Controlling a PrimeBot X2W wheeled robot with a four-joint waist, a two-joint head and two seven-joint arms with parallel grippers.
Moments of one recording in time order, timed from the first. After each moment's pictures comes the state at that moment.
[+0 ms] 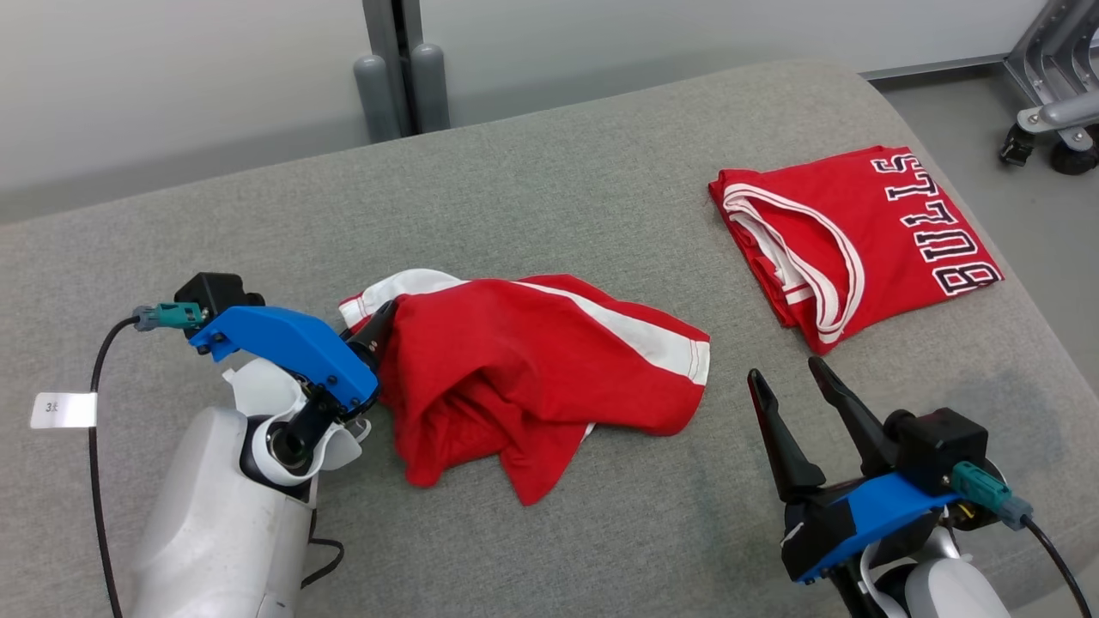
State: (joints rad) left arm -0.56 0.09 -0.11 0.66 -0.85 -0.01 0.45; right arm -0.13 -0.05 0.11 0.12 0.20 0.13 -0.02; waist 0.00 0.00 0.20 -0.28
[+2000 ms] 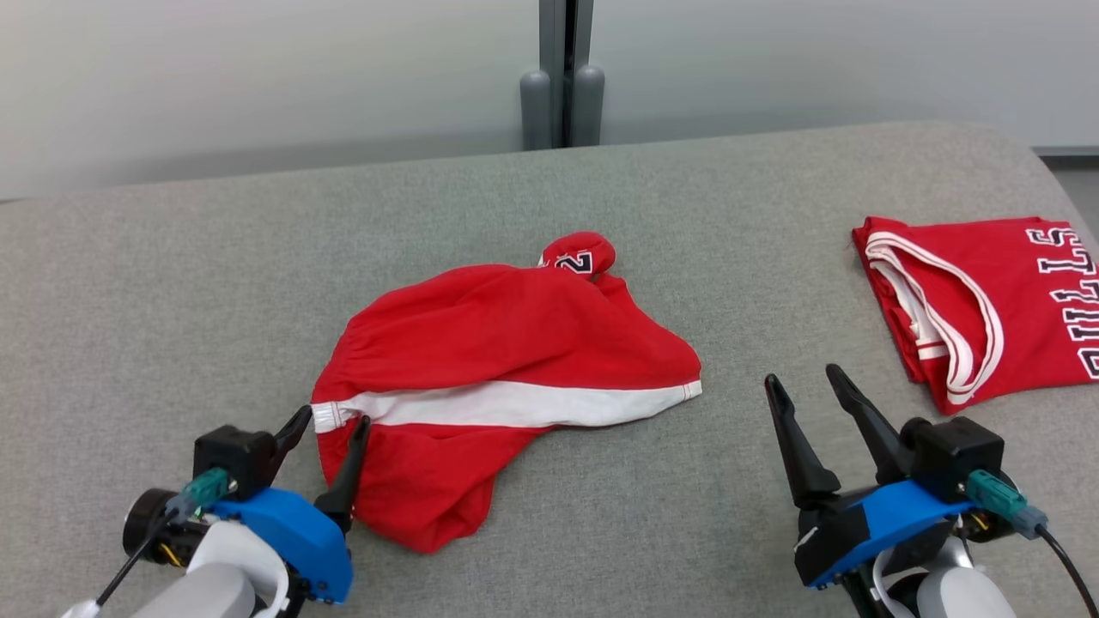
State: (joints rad) left arm -0.43 0.59 -0.95 0.36 -0.92 0.14 -0.17; right arm -0.12 -0.05 0.09 0.12 0.20 0.13 -0.03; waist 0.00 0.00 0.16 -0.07
